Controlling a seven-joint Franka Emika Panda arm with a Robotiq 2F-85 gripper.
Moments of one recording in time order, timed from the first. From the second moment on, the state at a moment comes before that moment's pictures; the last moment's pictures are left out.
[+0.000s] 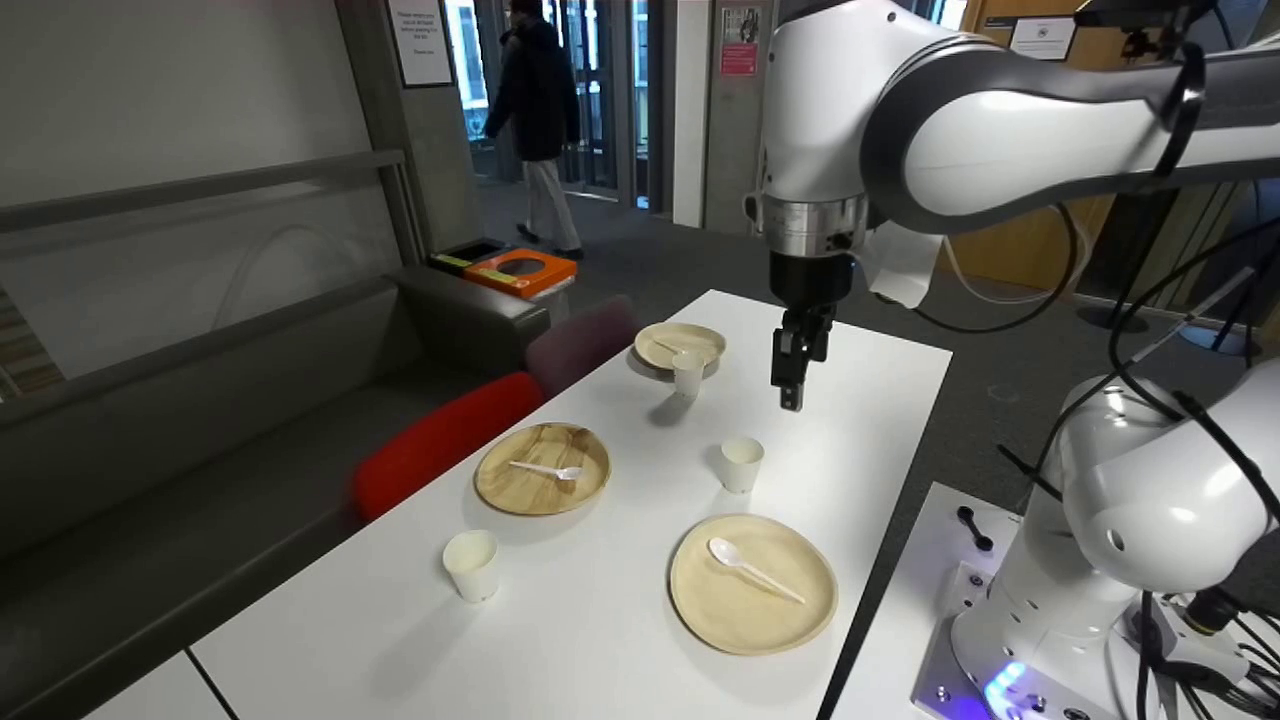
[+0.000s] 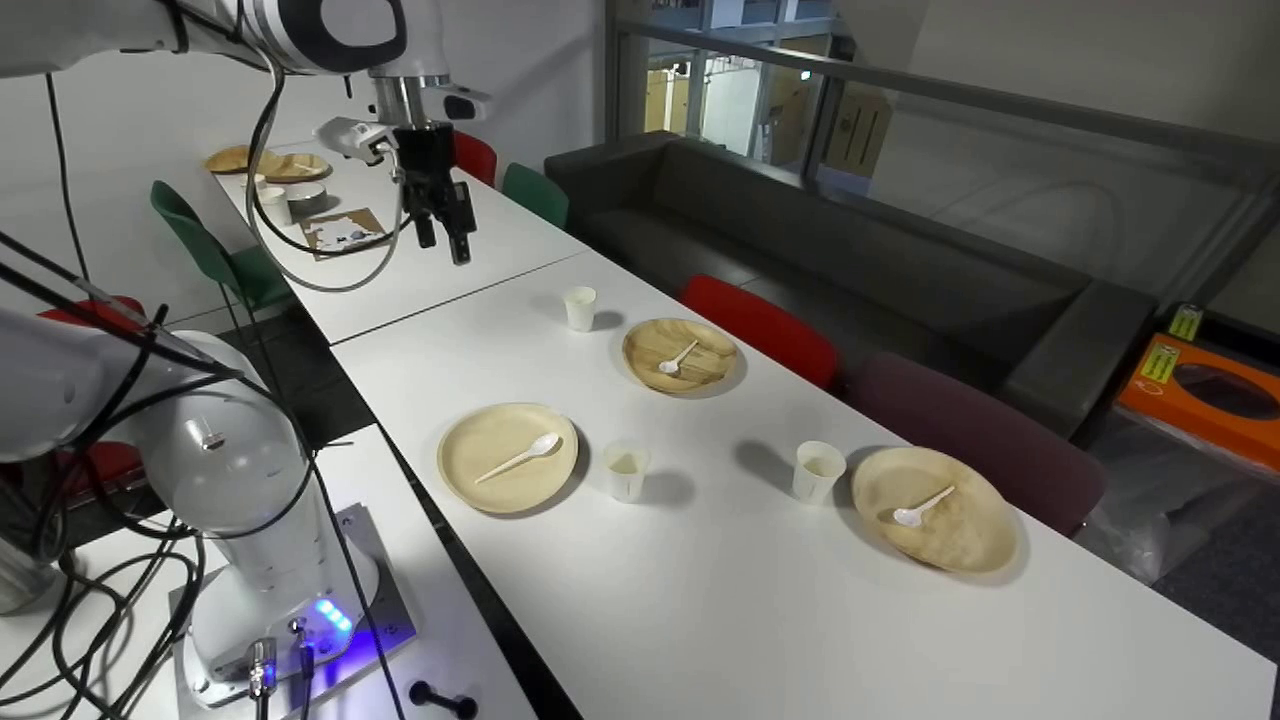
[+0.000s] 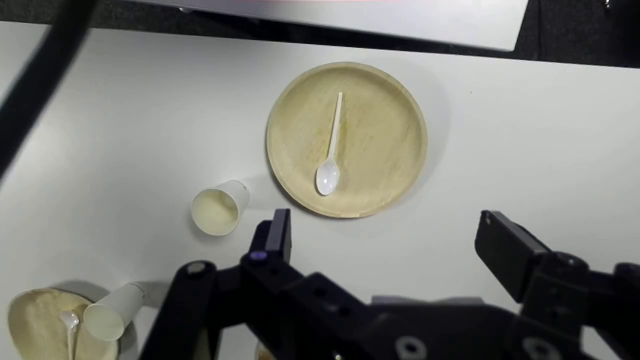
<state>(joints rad) 0.13 -0.74 0.23 -2.44 0.04 1.65 0.15</state>
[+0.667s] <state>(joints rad) 0.06 -0.67 0.22 -2.45 0.04 1.77 0.28</state>
